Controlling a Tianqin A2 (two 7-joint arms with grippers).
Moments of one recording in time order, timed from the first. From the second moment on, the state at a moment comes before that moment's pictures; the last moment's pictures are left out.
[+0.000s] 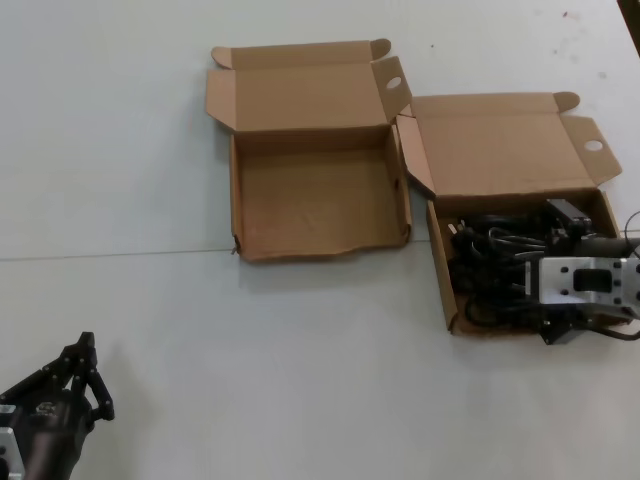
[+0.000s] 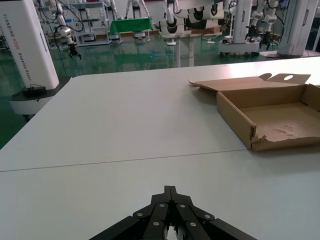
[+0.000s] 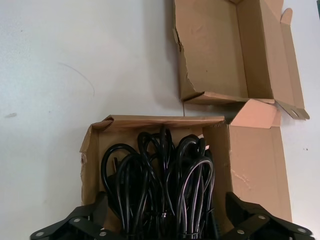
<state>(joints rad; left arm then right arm) 0.00 -0.30 1.60 -1.60 -1.80 0.00 0.00 0.76 0.08 -1.33 1.49 0.32 -1.32 -0.25</state>
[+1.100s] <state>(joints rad) 0.00 -0.30 1.60 -1.60 -1.80 0.00 0.00 0.75 0.24 -1.49 1.39 0.53 -1.16 -0.25</state>
